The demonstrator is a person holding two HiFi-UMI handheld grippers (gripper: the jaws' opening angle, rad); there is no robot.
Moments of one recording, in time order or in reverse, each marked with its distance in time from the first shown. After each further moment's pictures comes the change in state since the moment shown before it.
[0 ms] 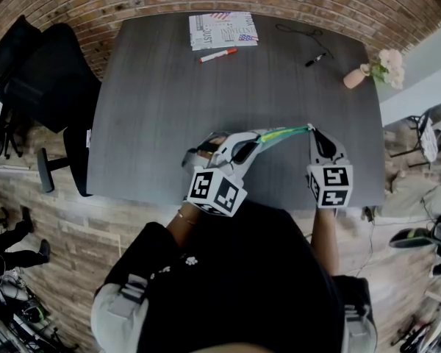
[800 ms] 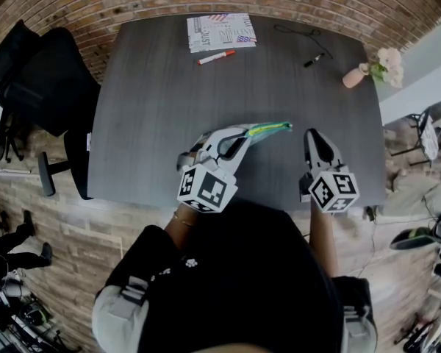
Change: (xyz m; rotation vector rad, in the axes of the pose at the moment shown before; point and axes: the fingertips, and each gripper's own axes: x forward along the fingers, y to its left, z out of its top) left arm -0.012 0.026 -0.011 -0.179 -0.047 0.075; right arm -0.006 0.002 0.005 0.407 -0.261 0.094
